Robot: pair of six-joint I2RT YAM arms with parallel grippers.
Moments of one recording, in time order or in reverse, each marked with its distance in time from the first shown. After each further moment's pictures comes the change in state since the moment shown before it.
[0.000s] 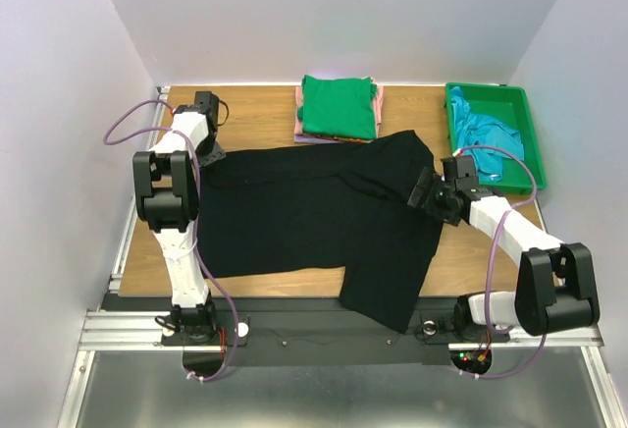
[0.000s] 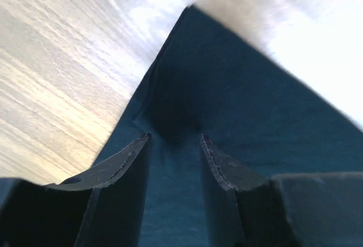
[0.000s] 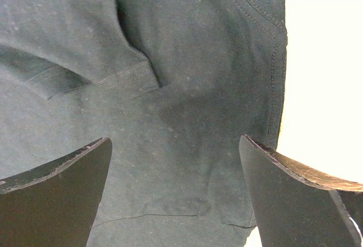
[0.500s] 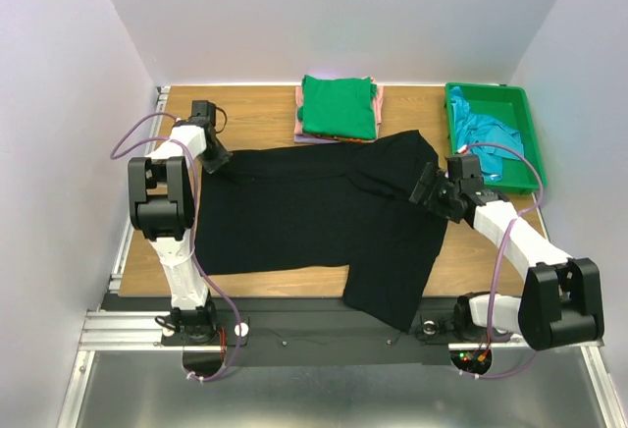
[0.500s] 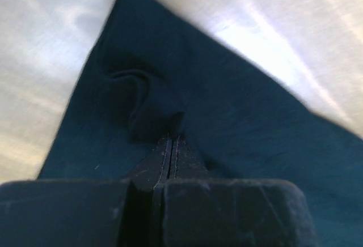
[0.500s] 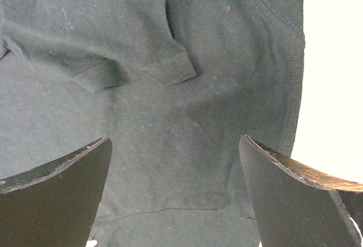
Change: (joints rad) left arm 0.010 -0.077 -0.209 0.273 0.247 -0.032; right arm 0.000 -0.092 0.000 0.000 0.008 0.015
